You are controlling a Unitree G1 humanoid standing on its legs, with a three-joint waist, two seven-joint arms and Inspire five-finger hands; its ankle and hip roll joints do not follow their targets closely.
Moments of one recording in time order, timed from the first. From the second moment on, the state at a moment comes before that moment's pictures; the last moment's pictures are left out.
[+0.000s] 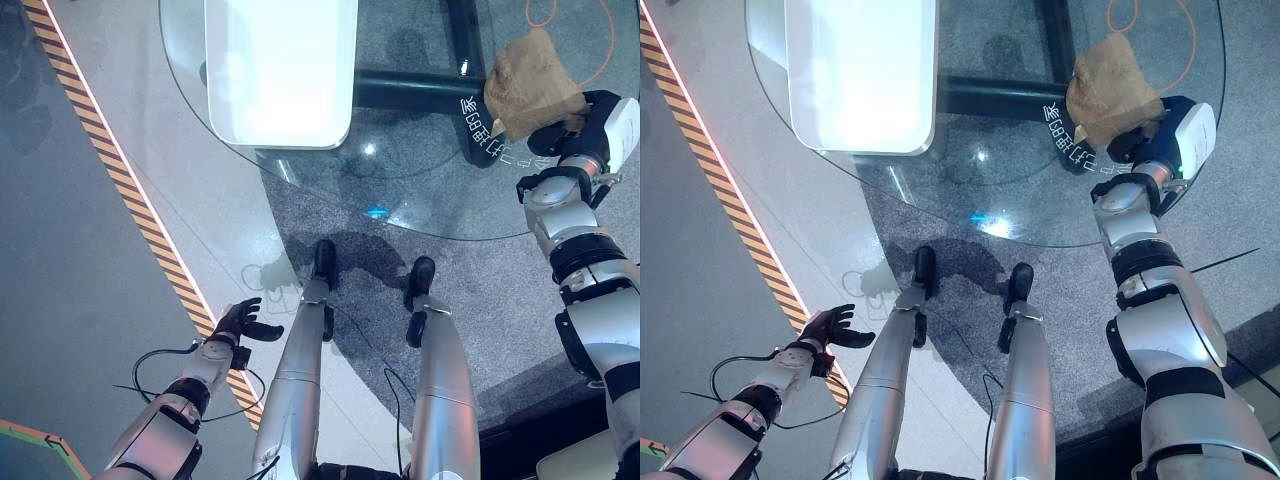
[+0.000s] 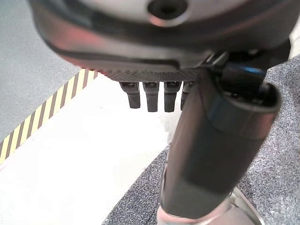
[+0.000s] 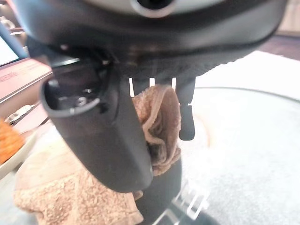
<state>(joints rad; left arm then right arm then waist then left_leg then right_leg) -0.50 0.41 -0.49 1.08 -0.42 -0.01 0.07 -1.18 -0.66 0.47 1.13 0.28 0.09 -0.69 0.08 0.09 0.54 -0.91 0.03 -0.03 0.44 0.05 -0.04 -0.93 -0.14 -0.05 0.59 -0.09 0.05</state>
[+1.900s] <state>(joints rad) -0.50 0.45 -0.48 1.10 -0.42 -0.01 0.05 -1.14 -0.67 0.50 1.04 0.29 0.10 -0.73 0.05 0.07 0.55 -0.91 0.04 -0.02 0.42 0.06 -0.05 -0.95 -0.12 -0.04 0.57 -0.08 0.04</state>
